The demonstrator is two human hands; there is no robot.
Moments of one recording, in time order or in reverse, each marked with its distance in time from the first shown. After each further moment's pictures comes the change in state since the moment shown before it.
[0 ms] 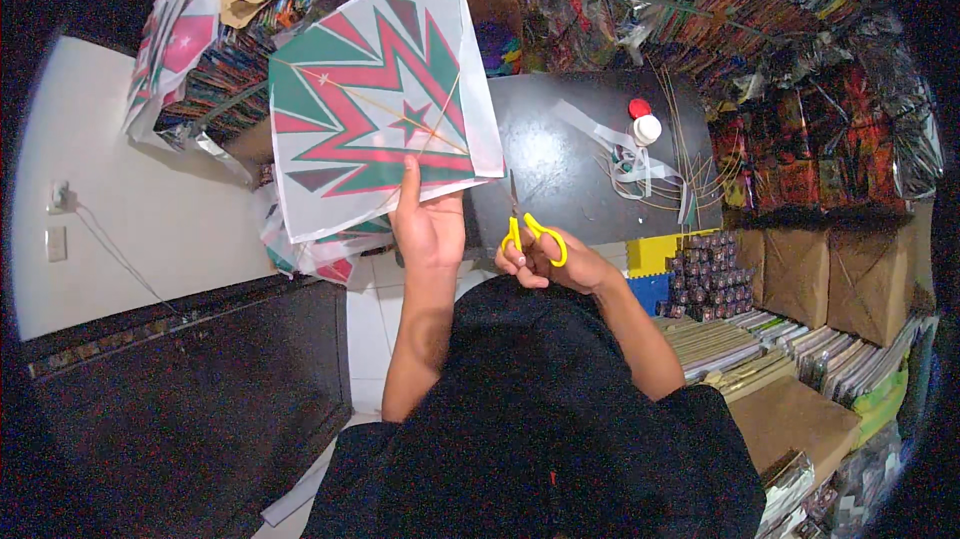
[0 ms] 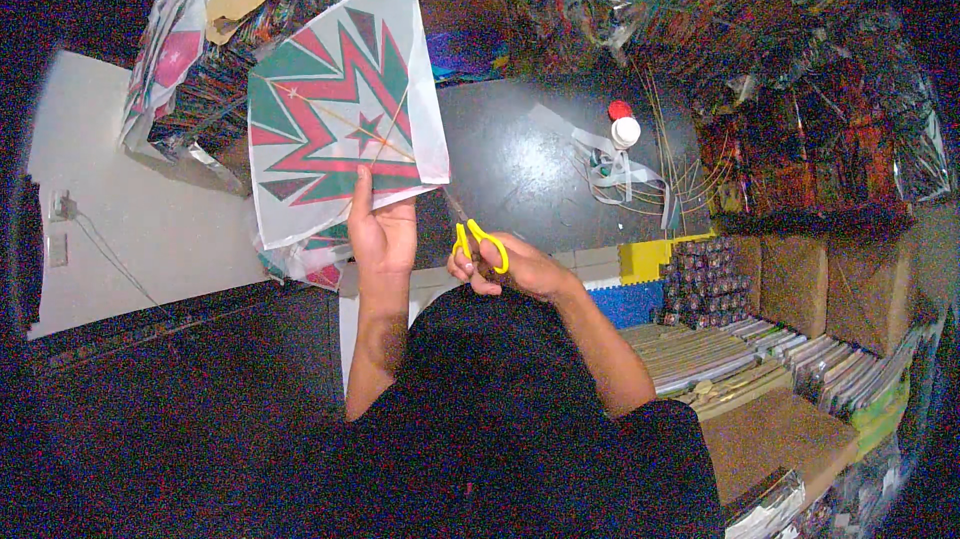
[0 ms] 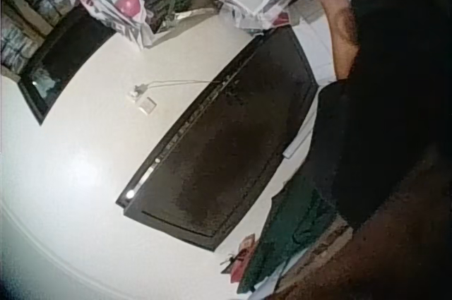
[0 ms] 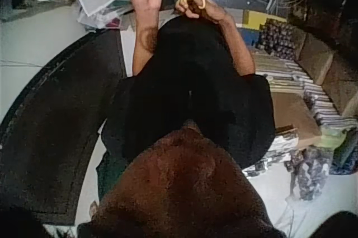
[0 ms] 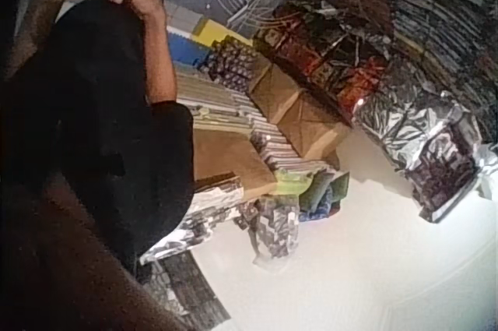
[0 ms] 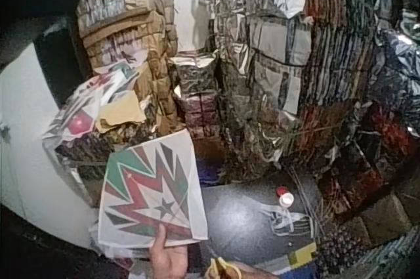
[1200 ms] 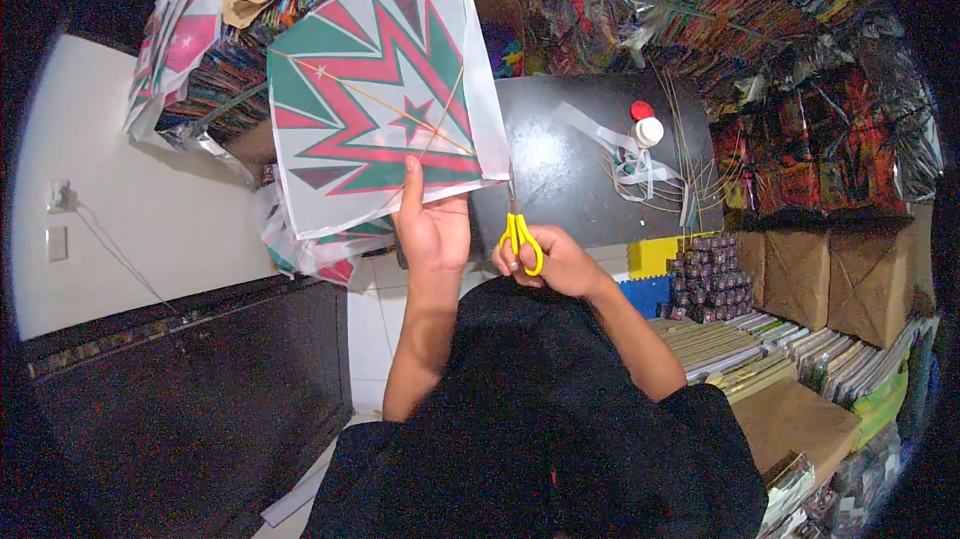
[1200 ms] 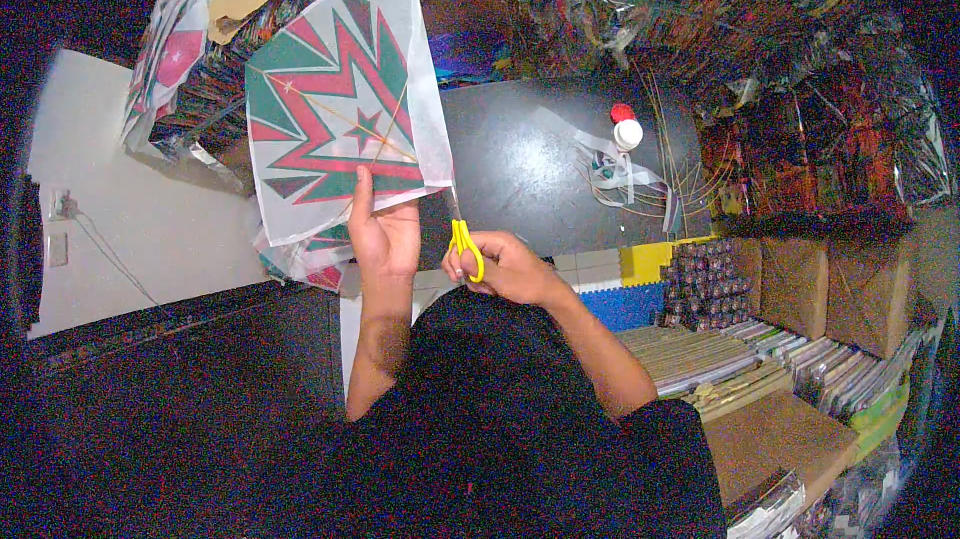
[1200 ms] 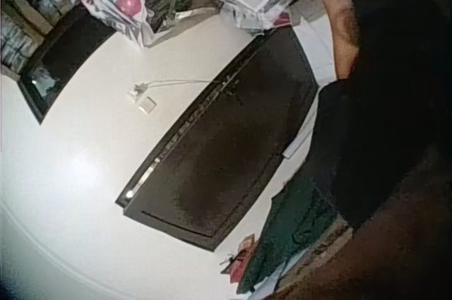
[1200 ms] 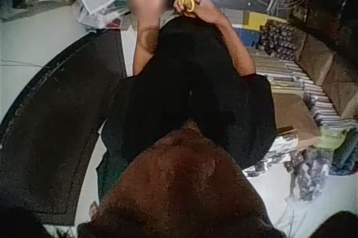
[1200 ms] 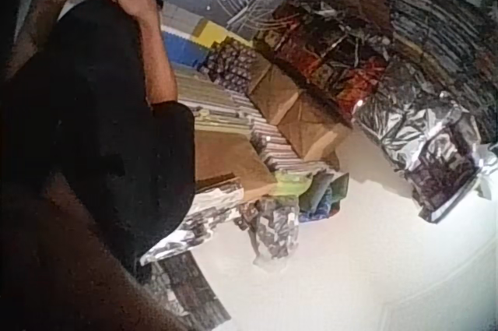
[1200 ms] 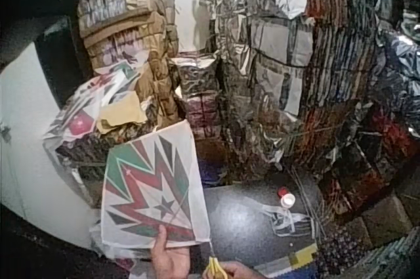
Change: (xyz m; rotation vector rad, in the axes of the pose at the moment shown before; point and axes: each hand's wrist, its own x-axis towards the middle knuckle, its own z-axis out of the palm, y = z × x) left_hand -0.006 0.002 0.010 -0.007 -0.028 0.020; right_hand 0.009 -0.001 0.016 -0.199 0.165 -0.059
